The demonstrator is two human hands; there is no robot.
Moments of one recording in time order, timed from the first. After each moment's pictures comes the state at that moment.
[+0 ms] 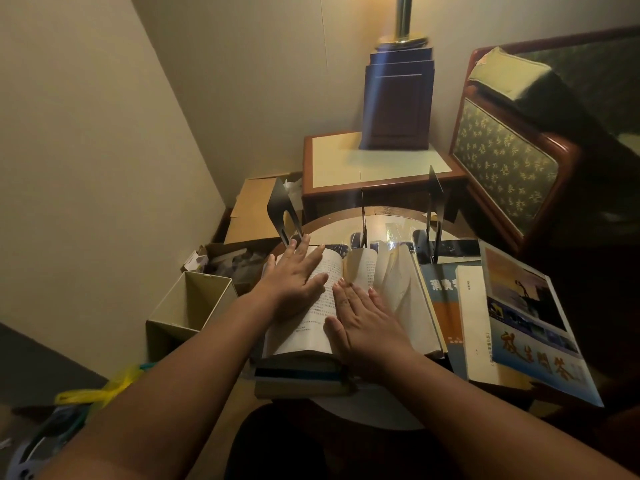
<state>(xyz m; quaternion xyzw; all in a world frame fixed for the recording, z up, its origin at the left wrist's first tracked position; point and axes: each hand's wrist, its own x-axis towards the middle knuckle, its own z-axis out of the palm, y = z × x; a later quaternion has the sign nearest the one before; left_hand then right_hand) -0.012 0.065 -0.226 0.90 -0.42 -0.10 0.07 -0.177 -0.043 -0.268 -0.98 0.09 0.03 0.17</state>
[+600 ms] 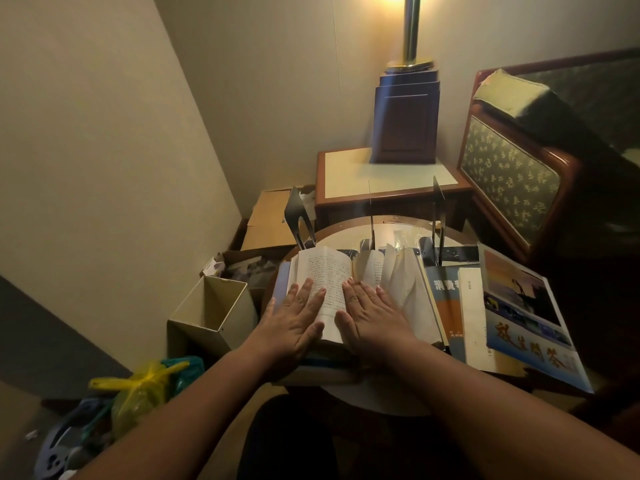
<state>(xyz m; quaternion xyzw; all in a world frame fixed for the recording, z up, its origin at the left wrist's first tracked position) -0.091 0.148 -0.231 0.89 -0.44 -0.12 0.05 -0.182 -0.041 -0.262 -0.98 0.10 0.04 0.15</state>
